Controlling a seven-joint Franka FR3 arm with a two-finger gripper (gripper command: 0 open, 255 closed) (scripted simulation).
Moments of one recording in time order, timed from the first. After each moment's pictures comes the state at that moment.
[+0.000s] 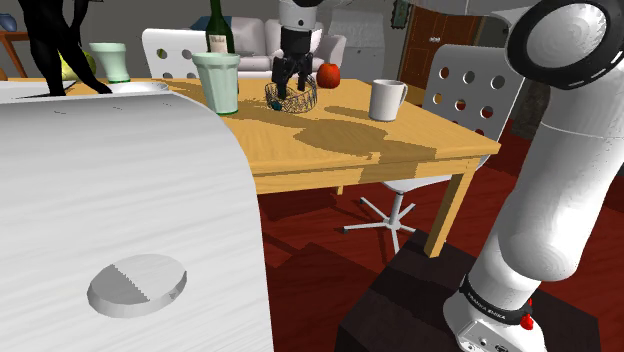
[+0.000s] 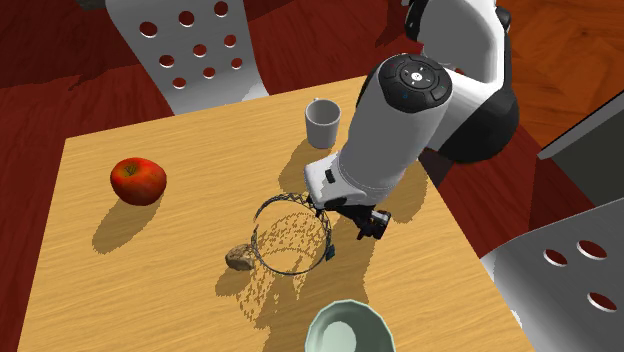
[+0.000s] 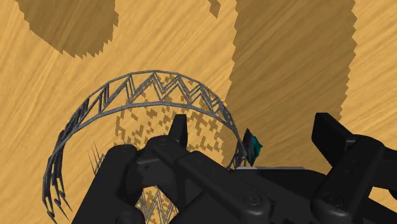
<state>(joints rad) 0.06 0.08 0.09 -1.47 -0.07 1.69 -0.05</state>
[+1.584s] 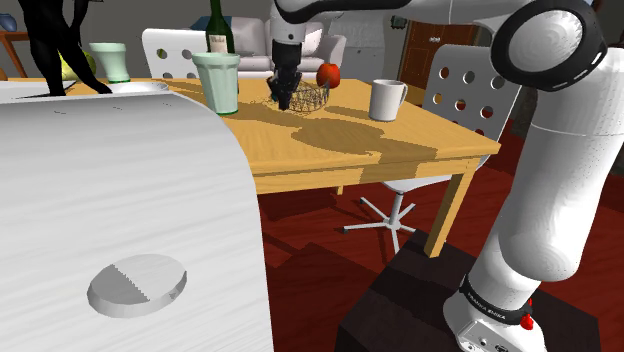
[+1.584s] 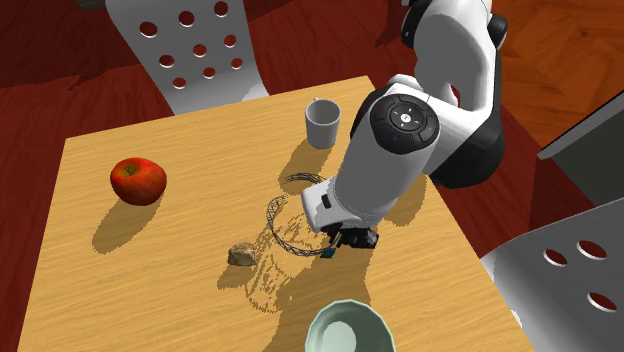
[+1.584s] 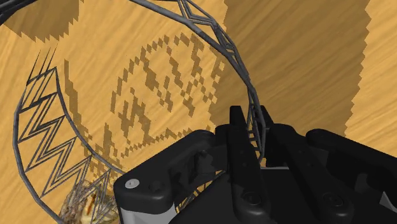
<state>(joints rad) 0.07 0.14 0.10 -1.46 -0.07 1.73 -0.03</state>
